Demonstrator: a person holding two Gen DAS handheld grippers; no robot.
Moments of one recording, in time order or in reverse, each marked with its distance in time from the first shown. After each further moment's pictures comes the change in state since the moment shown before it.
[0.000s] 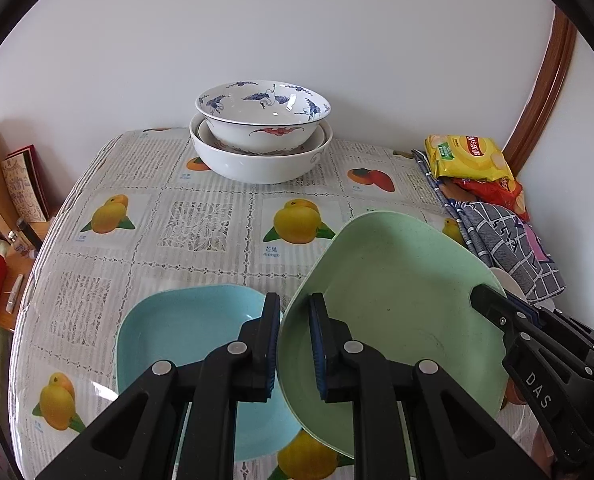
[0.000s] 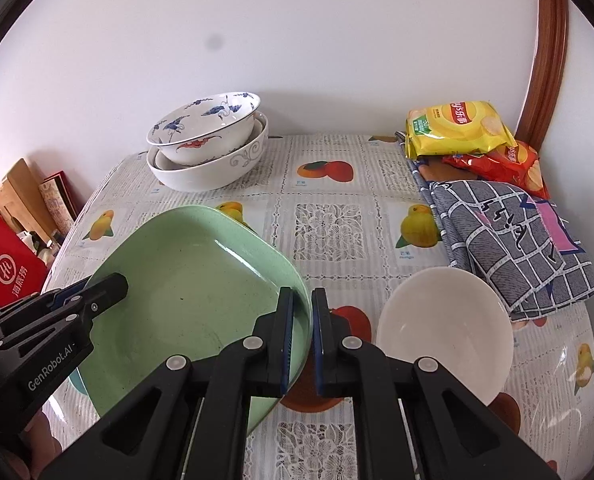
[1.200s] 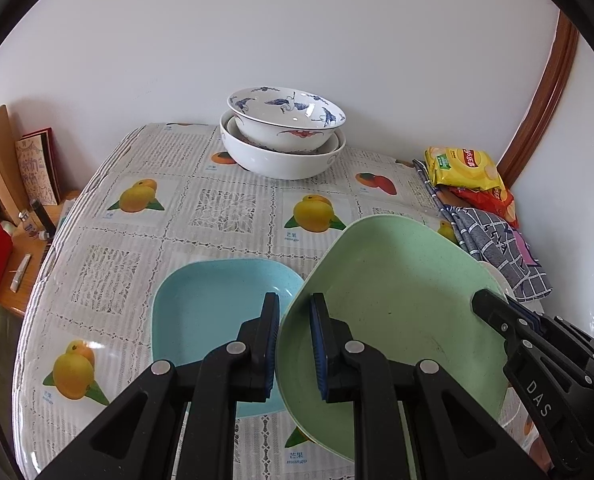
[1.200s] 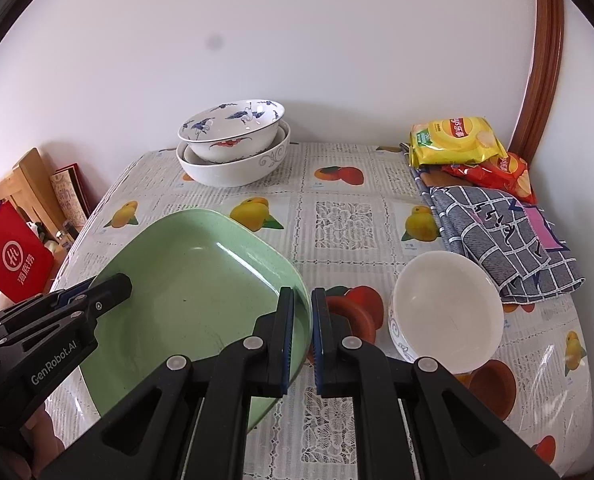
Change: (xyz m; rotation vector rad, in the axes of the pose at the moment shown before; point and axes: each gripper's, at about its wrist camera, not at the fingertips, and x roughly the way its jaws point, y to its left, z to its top) left arm -0.035 0.031 -0.023 -0.057 -0.029 -0.015; right arm -0.034 0.036 -0.018 -0.045 -0.029 -0.007
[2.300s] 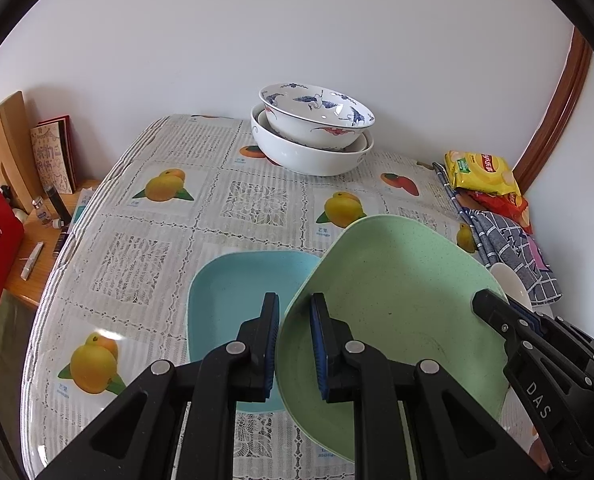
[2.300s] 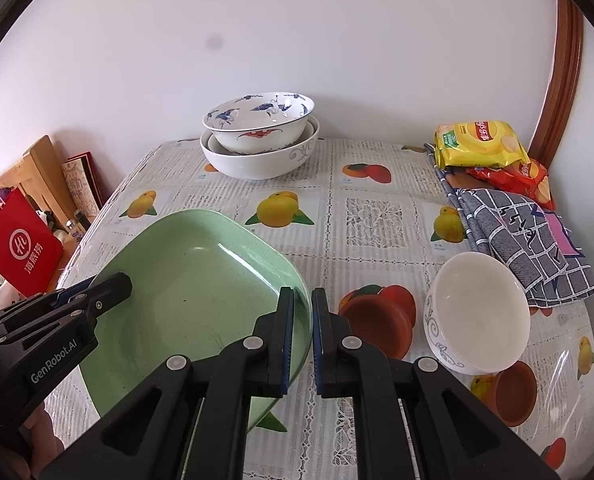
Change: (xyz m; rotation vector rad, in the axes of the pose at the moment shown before) left arm -0.003 0.025 -0.005 -0.037 0.007 0.036; right arm 0.008 0.023 -0.001 -0.029 0.014 0.033
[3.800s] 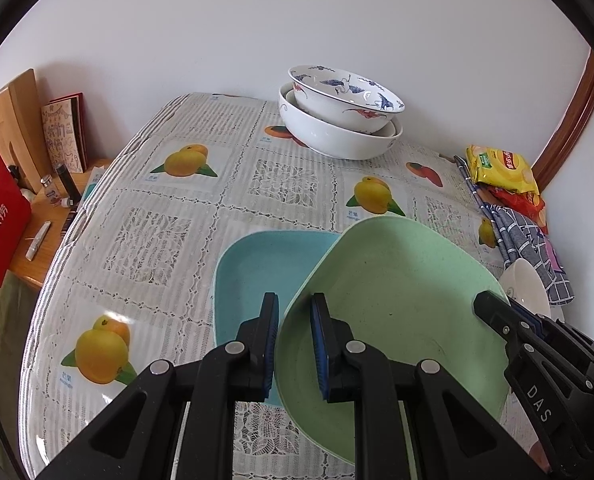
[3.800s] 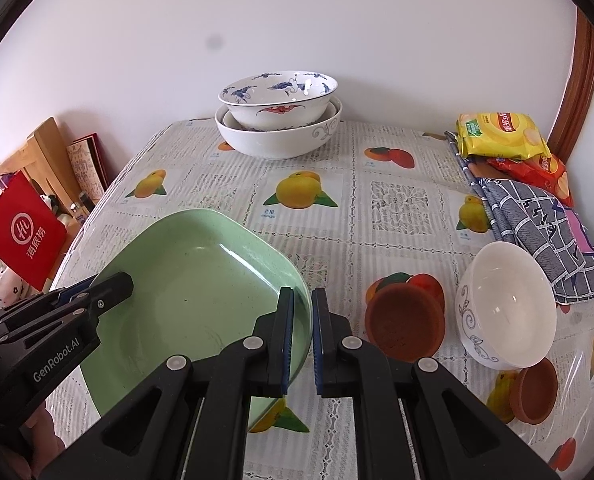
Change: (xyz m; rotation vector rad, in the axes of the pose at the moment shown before) left arm 0.015 0.022 -0.009 -0.045 0.040 0.032; right arm 0.022 0.021 -0.007 -0.027 0.048 0.023
